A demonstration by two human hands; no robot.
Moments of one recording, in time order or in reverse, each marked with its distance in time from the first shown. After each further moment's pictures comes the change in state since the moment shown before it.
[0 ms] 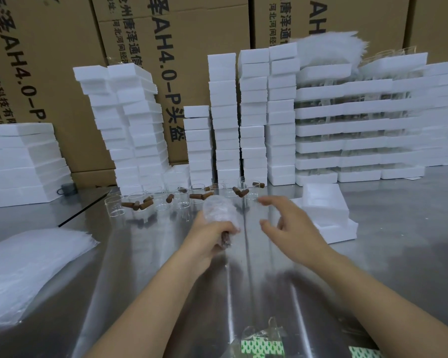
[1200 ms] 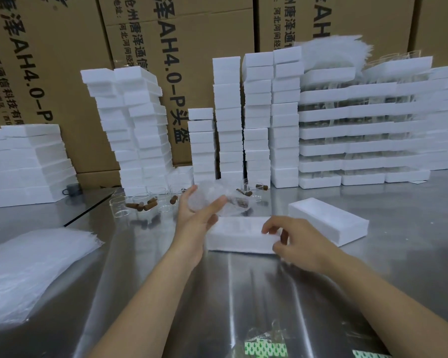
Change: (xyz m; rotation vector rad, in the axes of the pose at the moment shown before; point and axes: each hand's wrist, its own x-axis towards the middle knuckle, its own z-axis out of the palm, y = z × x) left_hand -0.004 0.023 -0.017 -0.212 0.113 0.266; right_hand -0.002 0.017 -0.011 -0.150 -0.306 0.103
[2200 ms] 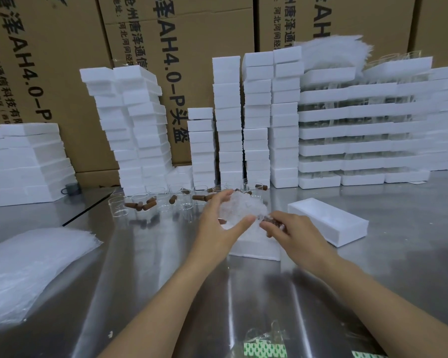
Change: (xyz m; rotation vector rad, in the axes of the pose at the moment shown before) left_hand -0.016 -0.025 0.012 0.708 -0.172 0.423; right_hand 0.009 -0.003 0.011 0.042 0.225 -0.049
